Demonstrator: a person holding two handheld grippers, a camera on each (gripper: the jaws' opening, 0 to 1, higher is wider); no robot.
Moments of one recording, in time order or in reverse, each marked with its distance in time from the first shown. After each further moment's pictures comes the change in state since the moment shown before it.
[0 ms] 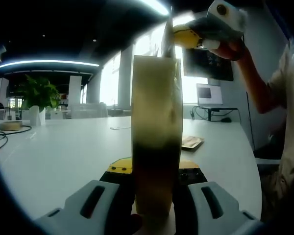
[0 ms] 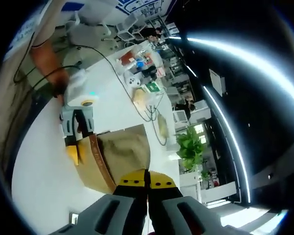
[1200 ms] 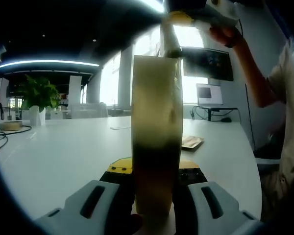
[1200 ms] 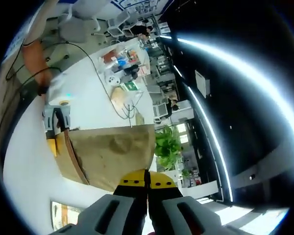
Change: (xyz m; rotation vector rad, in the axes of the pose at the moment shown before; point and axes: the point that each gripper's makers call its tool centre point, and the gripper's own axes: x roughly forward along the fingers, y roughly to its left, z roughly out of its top) left arm 0.000 0.000 0.000 0.002 0.000 -0.002; right arm -0.032 -0.068 0.005 -0.045 0.025 -0.162
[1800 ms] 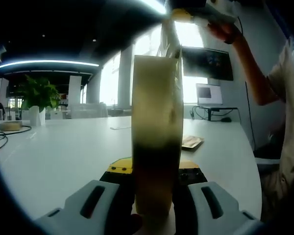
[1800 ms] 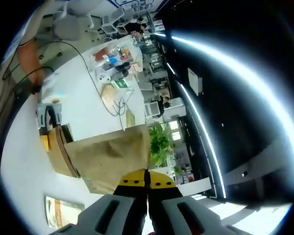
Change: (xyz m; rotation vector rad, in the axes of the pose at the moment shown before) left arm 0.000 -0.001 0.000 0.001 0.001 -0.002; right arm -0.015 -0.029 -0.007 -0.006 0.032 -0.073
